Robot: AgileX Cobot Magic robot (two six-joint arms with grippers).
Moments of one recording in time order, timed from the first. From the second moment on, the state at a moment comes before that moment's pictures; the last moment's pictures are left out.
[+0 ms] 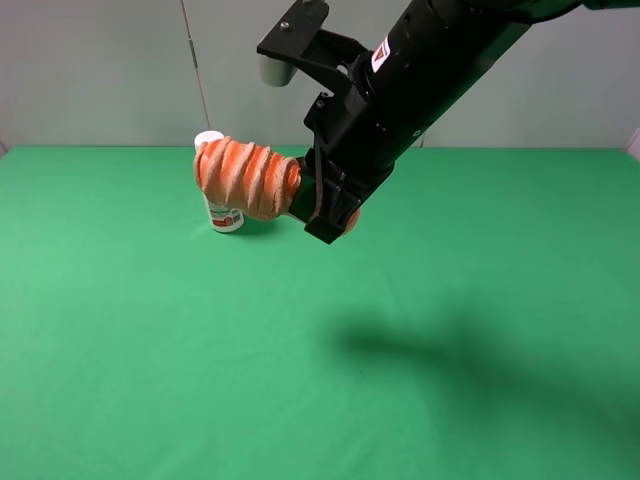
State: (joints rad) left arm -0.09 -0.01 -0.51 -0.01 0.99 0.05; right arm 0.78 1.60 -1.26 0.27 0.76 -0.71
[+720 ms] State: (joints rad) left arm -0.09 0.66 -0.57 -0.54 0.51 0.42; right arm 0.78 1.60 -1.26 0.27 0.76 -0.71
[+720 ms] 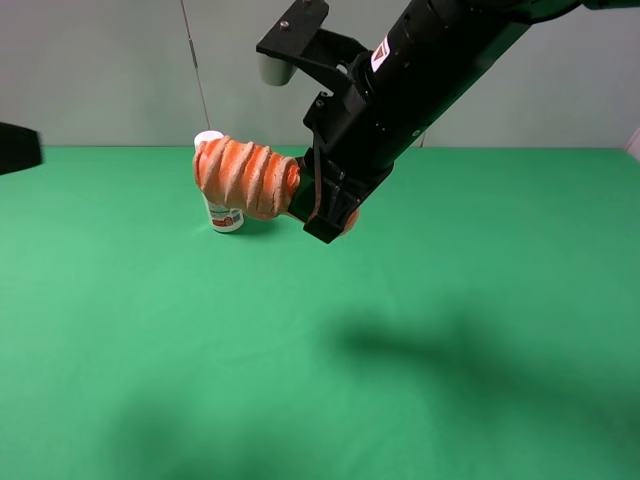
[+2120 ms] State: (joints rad) left arm -0.11 1.00 -0.59 -1.23 0.71 1.91; right arm 0.78 1.60 -1.28 0.28 0.74 -0.71
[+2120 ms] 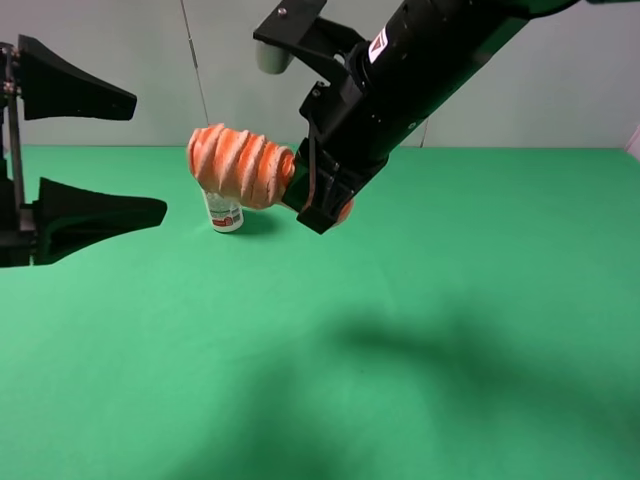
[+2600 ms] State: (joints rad) left arm -0.11 1.15 -0.59 -1.59 0.77 2.28; right arm 0.78 1.60 -1.39 0.22 0.82 -0.69
